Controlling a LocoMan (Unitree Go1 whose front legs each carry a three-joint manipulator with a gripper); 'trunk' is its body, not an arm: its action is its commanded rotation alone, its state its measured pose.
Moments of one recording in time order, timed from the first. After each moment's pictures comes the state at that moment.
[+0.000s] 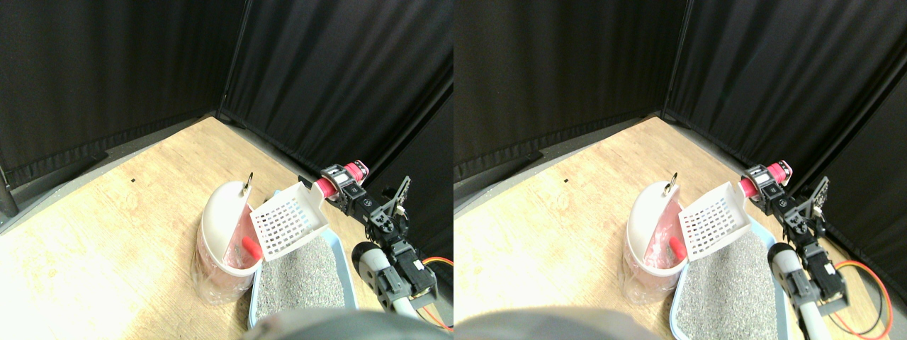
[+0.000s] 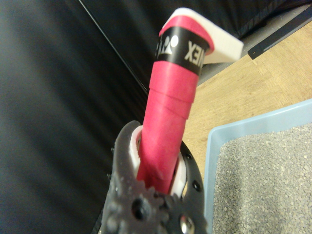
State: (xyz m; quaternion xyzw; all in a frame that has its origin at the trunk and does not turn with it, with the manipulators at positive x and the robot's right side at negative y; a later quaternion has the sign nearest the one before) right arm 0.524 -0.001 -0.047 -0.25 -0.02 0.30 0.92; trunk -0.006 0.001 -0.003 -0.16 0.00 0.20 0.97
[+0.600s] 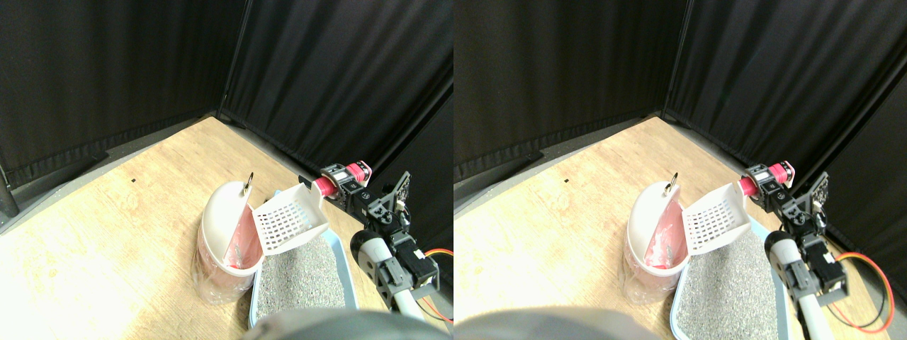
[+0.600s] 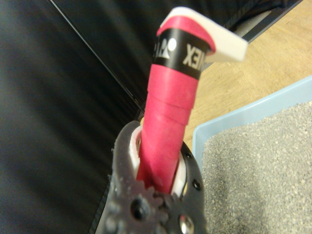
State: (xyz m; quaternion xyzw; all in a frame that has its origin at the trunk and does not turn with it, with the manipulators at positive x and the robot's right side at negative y) right arm 0.529 -0.009 -0.054 -0.26 0.04 0.25 0.93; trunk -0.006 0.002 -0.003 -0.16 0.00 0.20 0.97
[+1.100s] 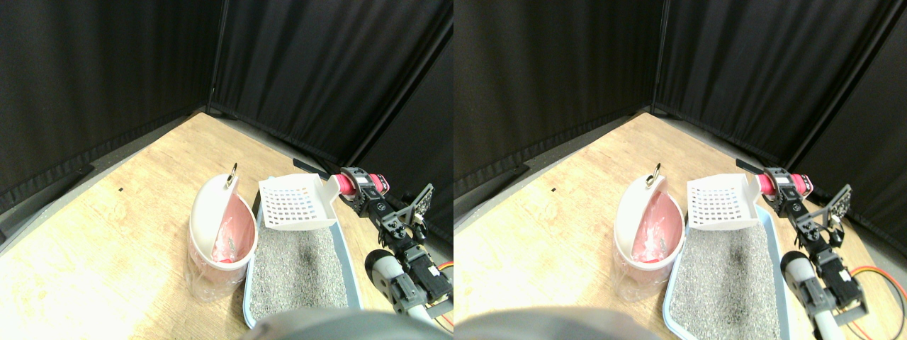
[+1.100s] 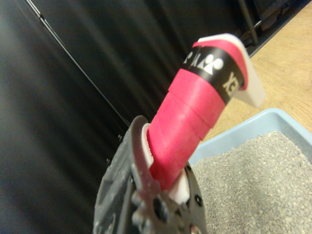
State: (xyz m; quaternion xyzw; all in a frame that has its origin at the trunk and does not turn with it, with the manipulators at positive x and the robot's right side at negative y) right arm 0.529 -0.078 -0.062 -0.07 -0.01 0.17 0.98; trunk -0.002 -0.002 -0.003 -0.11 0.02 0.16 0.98
